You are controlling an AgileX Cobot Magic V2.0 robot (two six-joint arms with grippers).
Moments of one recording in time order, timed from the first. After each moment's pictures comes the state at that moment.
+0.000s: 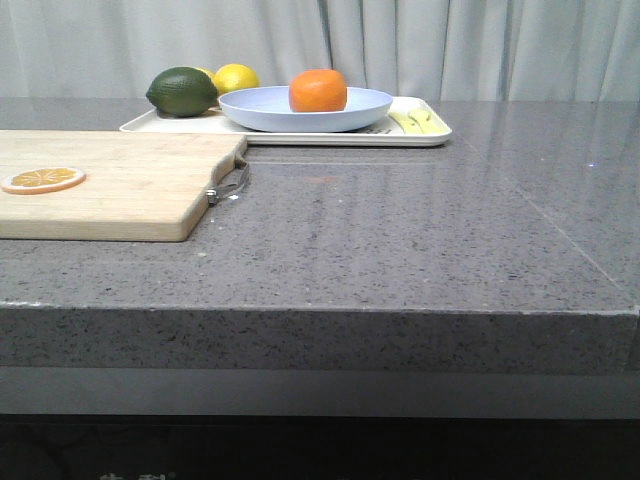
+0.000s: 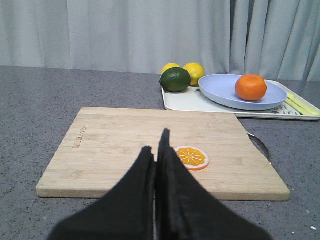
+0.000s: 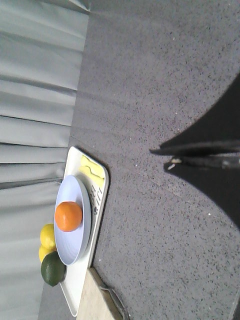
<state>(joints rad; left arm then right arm) -0.13 0.00 -0.36 -0.01 0.50 -0.06 0.13 0.13 -0.37 0.12 0.40 -0.16</state>
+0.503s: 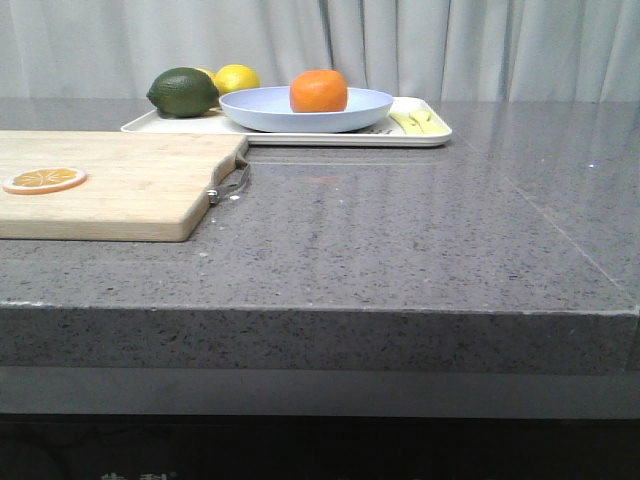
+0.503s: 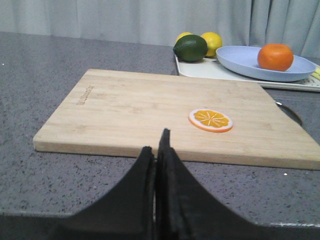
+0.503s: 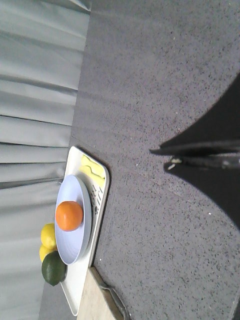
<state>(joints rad) -0.08 0.00 -0.08 -0.03 0.26 -0.06 0.13 0.13 -0.37 0.12 0.39 -0.16</state>
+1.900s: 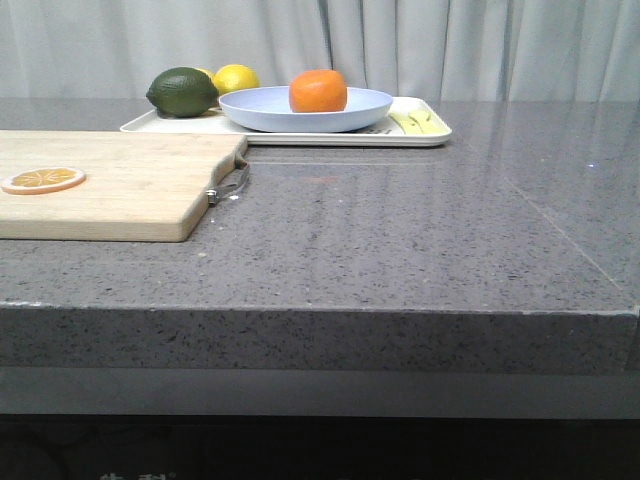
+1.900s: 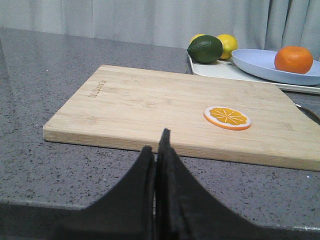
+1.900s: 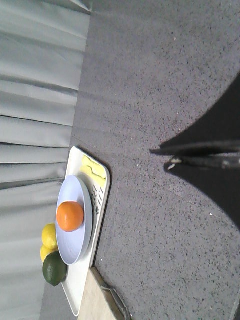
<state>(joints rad) -0.04 0.00 0.00 -0.05 0.14 -0.06 0.13 0.13 -0.36 0.12 0.39 -0.16</state>
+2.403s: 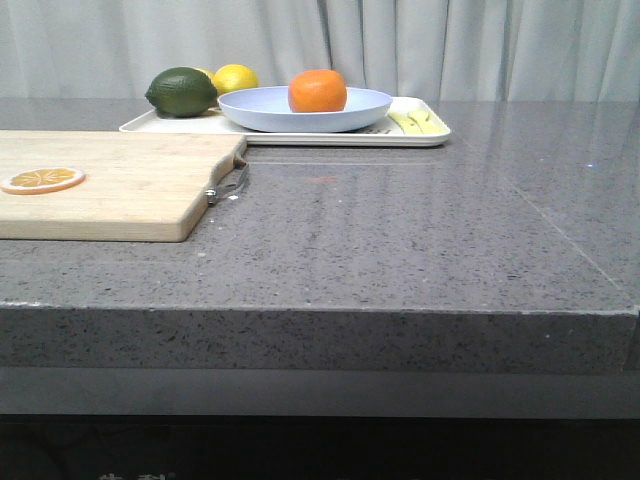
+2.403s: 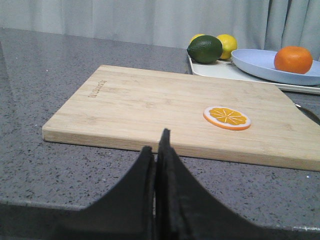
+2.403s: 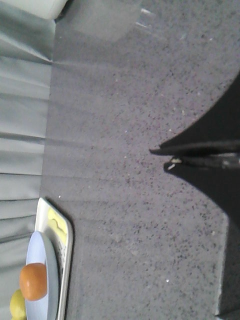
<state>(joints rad) -0.04 0.00 0.00 -0.05 0.14 -0.06 -0.04 -0.01 -0.02 0.13 0.21 -0.16</state>
